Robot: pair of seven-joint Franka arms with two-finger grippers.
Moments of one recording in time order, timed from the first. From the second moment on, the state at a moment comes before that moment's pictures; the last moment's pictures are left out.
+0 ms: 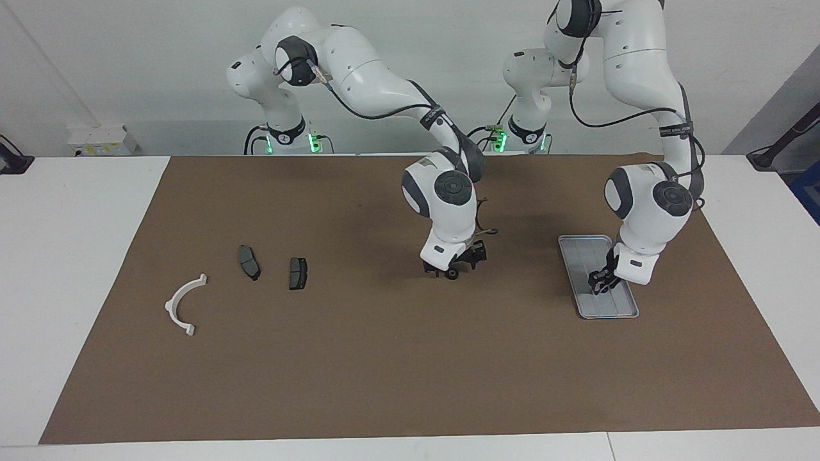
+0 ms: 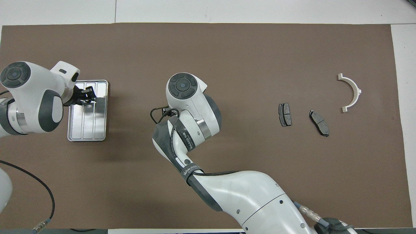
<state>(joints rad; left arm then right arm) 0.00 0.36 0.01 -1.95 0.06 2.34 -0.29 0.83 0.81 -0.23 -1.24 0.32 2.06 0.41</state>
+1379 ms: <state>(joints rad) 0.00 0.36 0.01 -1.95 0.06 2.34 -0.29 0.83 0.79 -0.23 -1.30 0.33 2.12 0.41</state>
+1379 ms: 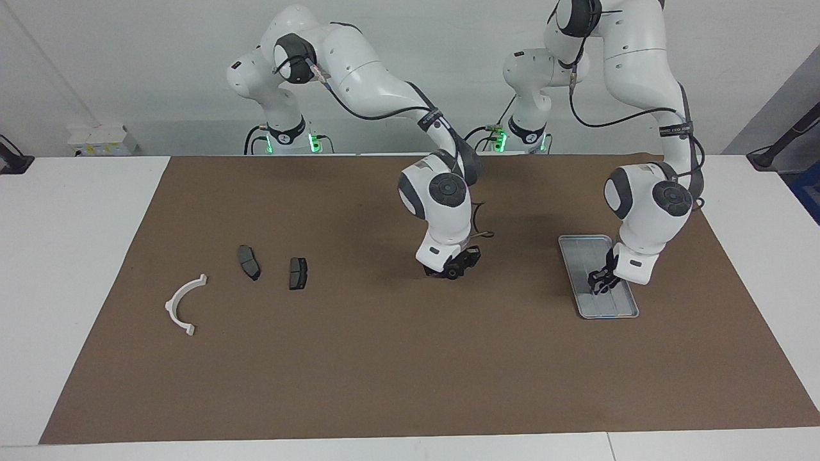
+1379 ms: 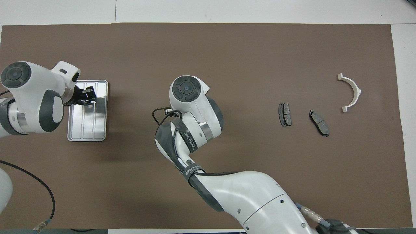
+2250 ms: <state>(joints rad) 0.00 0.36 0.01 -1.95 0.06 2.34 -0.29 0.80 0.77 -0.25 -1.29 0.33 2.12 0.41</state>
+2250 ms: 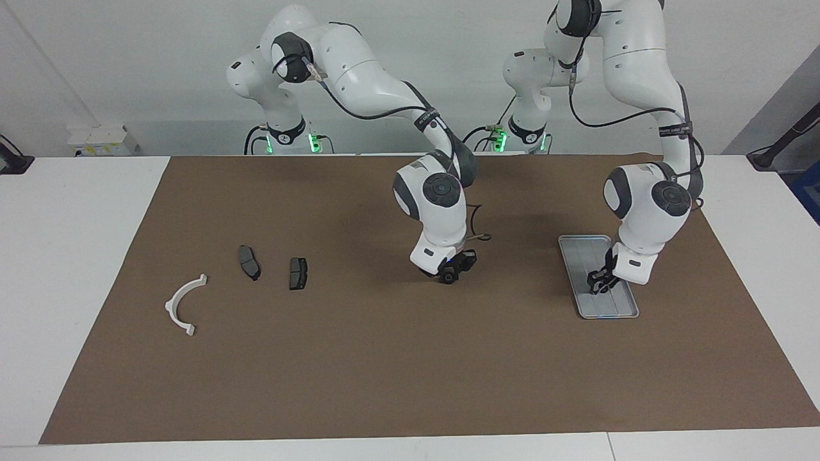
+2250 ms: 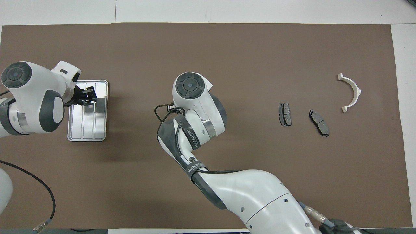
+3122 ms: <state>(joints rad) 0.00 0.36 0.01 -1.96 0.06 2.37 -0.29 0.53 0.51 -0.31 -1.30 0.20 1.88 0.30</state>
